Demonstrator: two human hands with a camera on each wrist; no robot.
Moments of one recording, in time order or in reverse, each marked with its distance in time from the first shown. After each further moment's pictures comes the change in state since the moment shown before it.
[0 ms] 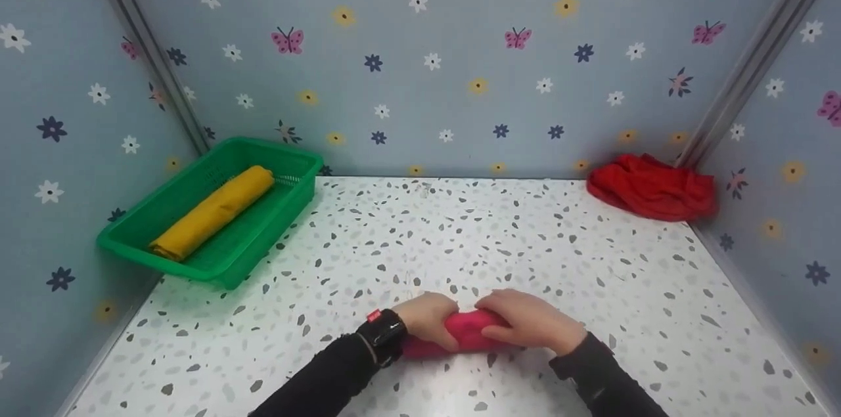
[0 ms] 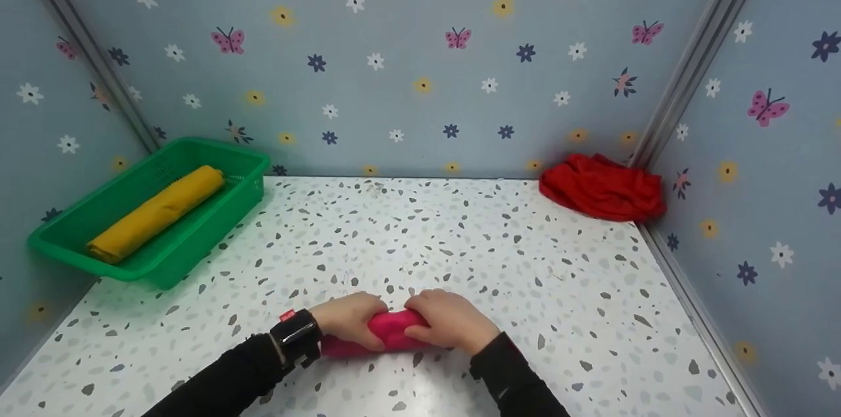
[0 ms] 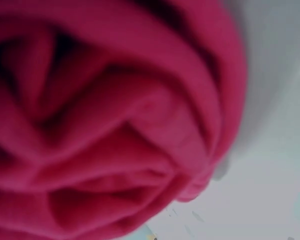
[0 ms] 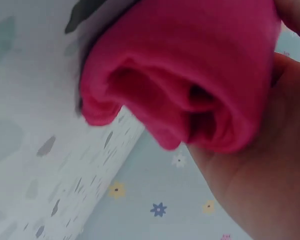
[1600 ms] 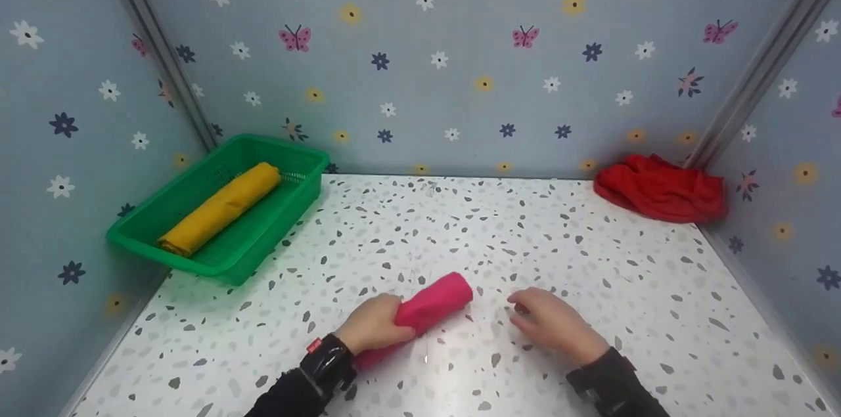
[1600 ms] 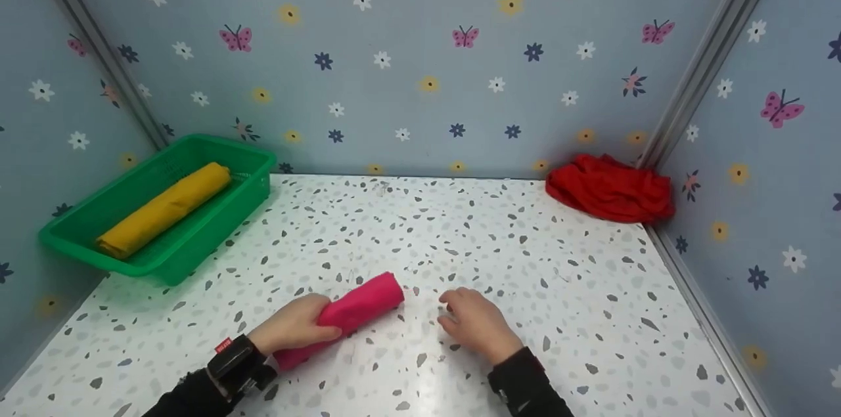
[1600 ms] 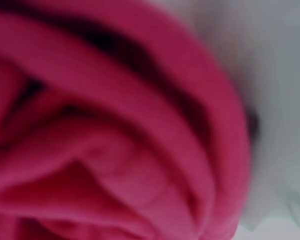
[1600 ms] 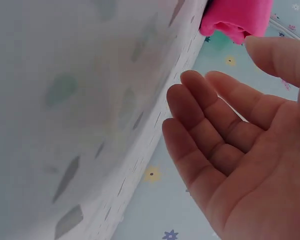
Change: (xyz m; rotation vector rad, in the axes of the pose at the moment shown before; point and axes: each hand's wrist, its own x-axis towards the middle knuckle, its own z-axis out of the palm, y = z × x) left_hand -0.069 -0.048 -0.006 -0.130 0.288 -0.186; right_hand -0.020 0.020 0.013 0.126 0.149 0.286
